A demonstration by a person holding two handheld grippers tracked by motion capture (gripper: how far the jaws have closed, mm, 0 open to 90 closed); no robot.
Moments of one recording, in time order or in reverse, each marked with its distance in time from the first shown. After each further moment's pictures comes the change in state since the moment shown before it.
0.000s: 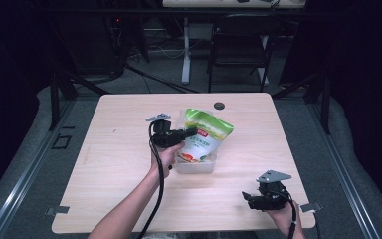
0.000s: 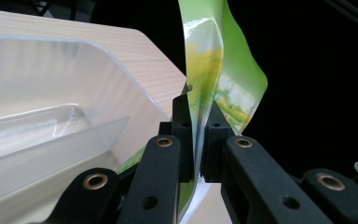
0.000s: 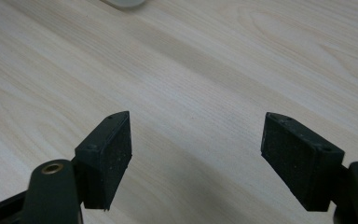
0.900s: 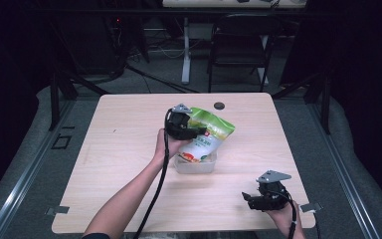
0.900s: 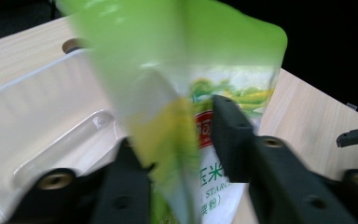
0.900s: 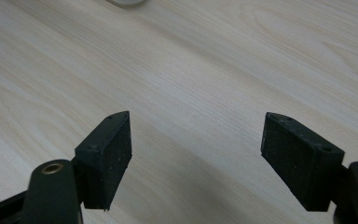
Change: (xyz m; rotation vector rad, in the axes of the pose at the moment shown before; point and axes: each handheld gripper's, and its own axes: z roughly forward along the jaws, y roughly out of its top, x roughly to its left) left arm -0.019 0.032 0.035 0.255 0.134 0.337; right arm 0.000 0.000 0.001 0.007 0.007 0.003
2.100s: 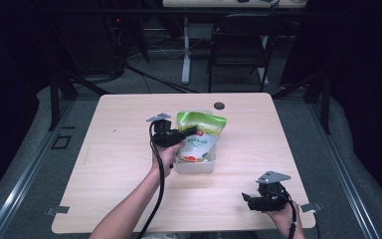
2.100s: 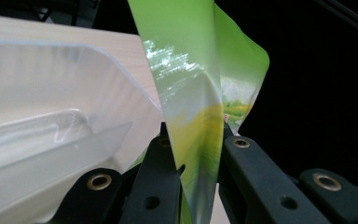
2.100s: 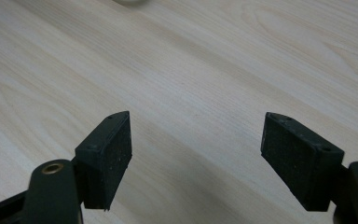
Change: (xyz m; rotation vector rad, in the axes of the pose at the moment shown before) left arm 0.015 -0.048 -0.016 -0.282 -0.133 -0.349; right arm 0.002 0.000 -0.001 0.003 -0.005 -0.010
